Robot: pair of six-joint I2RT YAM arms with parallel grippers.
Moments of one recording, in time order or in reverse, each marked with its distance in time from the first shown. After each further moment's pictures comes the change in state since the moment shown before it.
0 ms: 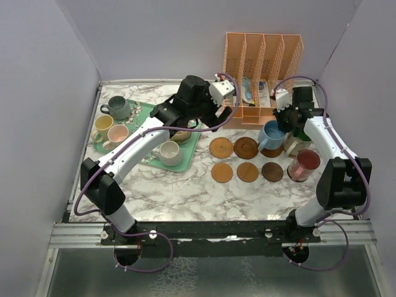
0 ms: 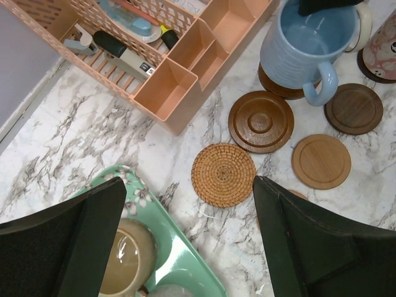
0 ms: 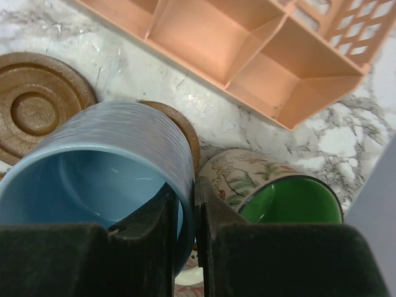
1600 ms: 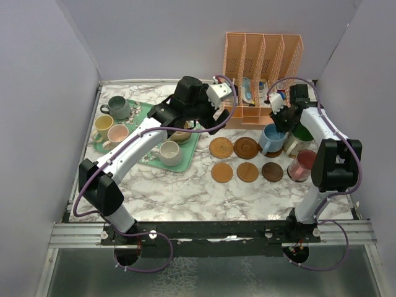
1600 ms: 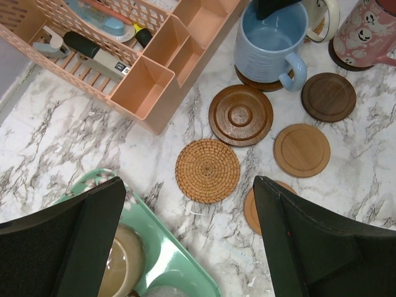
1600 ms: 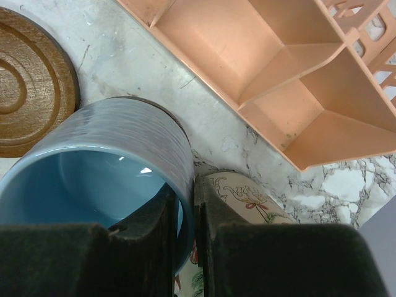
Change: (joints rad) left arm 0.035 -0.023 -0.035 0.000 0.126 0.018; right arm -0.040 0.227 0.132 -0.103 -0.093 -0.242
